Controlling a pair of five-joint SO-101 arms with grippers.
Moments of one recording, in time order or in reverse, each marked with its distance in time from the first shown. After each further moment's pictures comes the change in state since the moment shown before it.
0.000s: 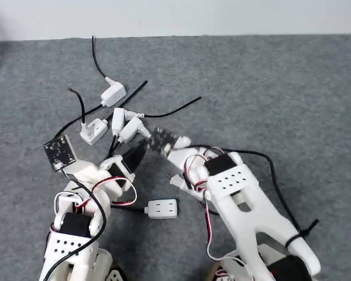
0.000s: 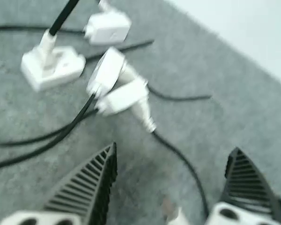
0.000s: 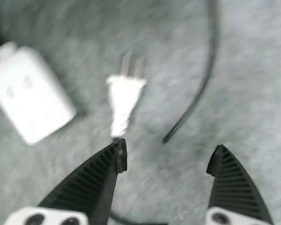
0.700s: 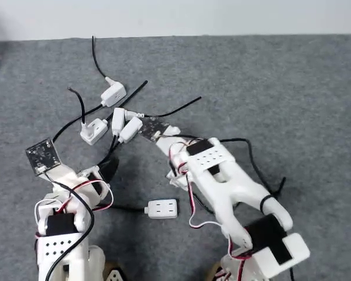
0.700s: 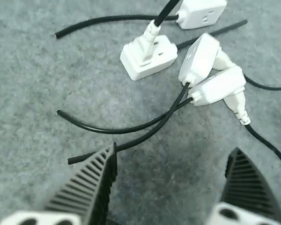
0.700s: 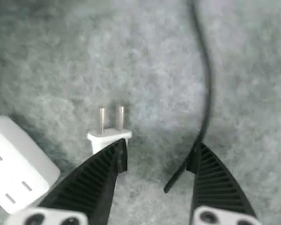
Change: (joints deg) left arm -16.5 0.0 0.6 10.7 -15.8; right arm -2.0 22.7 -11.0 -5.5 -5.9
